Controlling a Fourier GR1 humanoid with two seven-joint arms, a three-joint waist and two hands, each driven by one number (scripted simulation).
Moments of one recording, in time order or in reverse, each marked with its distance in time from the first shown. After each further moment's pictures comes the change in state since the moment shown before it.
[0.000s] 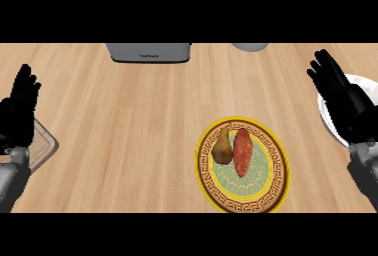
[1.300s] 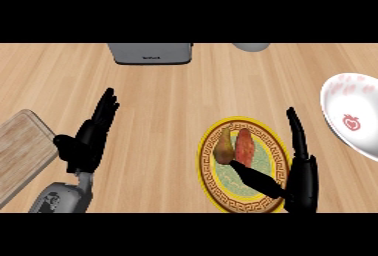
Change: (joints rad) left arm 0.096 -0.248 -0.218 -0.140 -0.003 -0.096 -0.049; right arm 0.300 0.255 0.322 -0.247 0.937 -0.681 0.293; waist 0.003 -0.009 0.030
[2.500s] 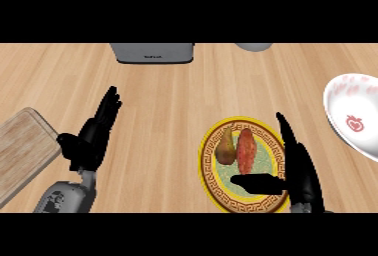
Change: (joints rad) left arm -0.003 -0.065 0.054 -0.001 -0.072 -0.058 0.016; right arm -0.018 0.079 -0.116 -0.088 0.043 0.537 0.512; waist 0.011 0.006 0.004
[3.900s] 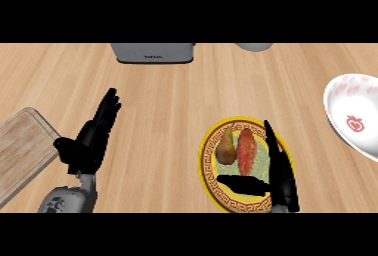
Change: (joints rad) left arm 0.037 -0.092 0.089 -0.049 -0.103 -0.098 0.029; right arm 0.107 0.223 -0.100 0.191 -0.117 -0.050 -0.396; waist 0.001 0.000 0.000
